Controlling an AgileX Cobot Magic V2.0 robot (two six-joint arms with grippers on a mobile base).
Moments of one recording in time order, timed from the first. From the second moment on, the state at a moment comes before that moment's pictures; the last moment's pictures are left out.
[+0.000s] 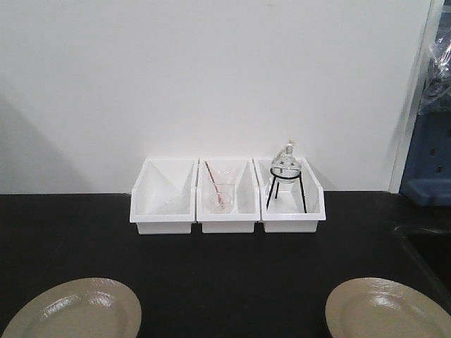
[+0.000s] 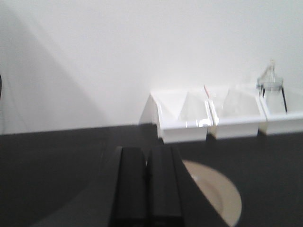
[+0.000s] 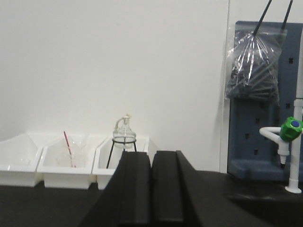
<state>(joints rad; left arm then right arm) -0.09 -0.01 0.03 -0.12 -0.08 0.14 0.03 -0.01 0.03 -0.11 -0.22 0.09</state>
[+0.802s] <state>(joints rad) -0.09 0.25 -0.26 -0.38 -0.31 0.03 0.03 0.74 -0.64 -0.11 -0.04 0.20</state>
